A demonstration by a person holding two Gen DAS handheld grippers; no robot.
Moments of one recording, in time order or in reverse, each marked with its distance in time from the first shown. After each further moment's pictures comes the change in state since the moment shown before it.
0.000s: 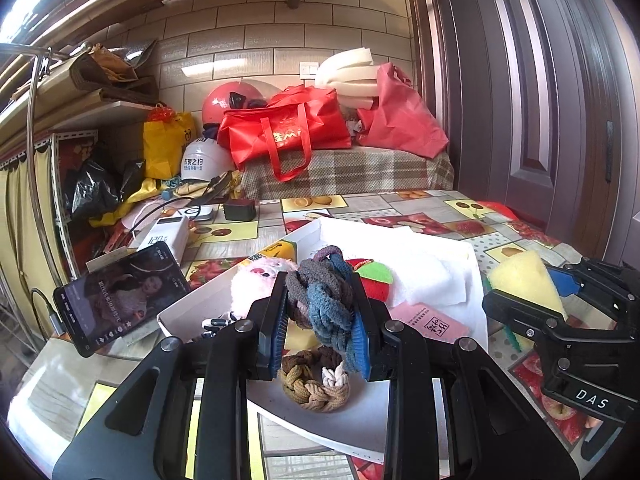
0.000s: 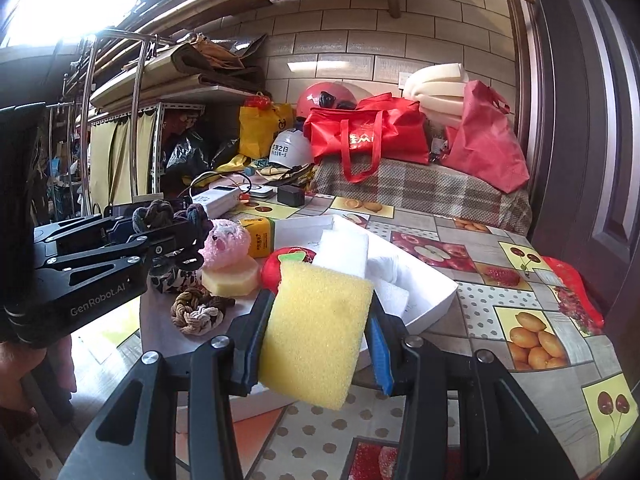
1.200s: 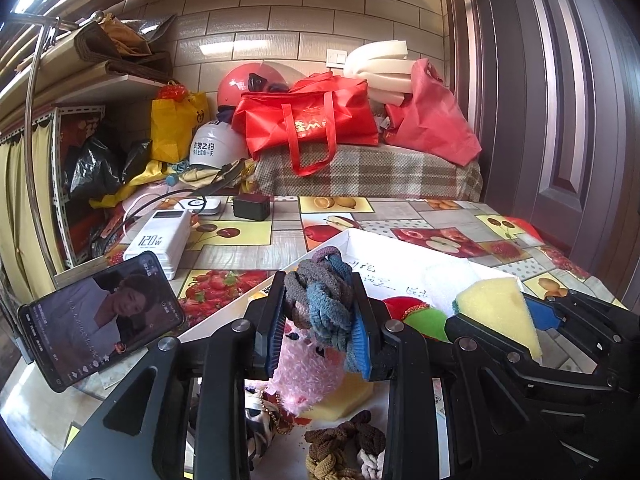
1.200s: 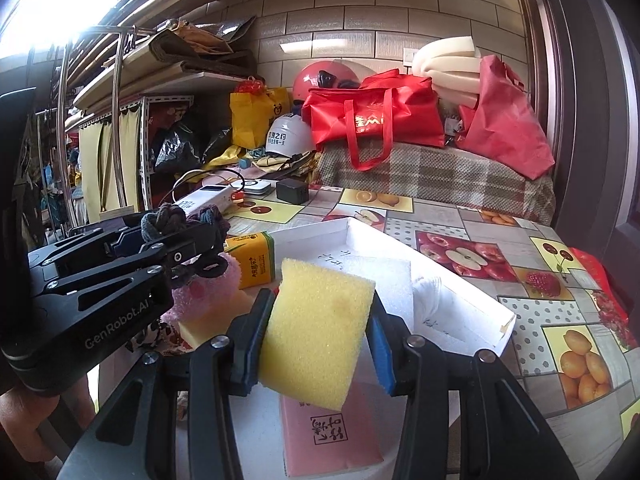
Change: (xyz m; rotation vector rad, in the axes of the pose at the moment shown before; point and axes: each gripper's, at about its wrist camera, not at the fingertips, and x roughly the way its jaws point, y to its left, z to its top) left arm 0.068 0.026 0.022 -0.084 0.033 0.029; right arm 0.078 0.008 0.030 0.051 0.067 0.012
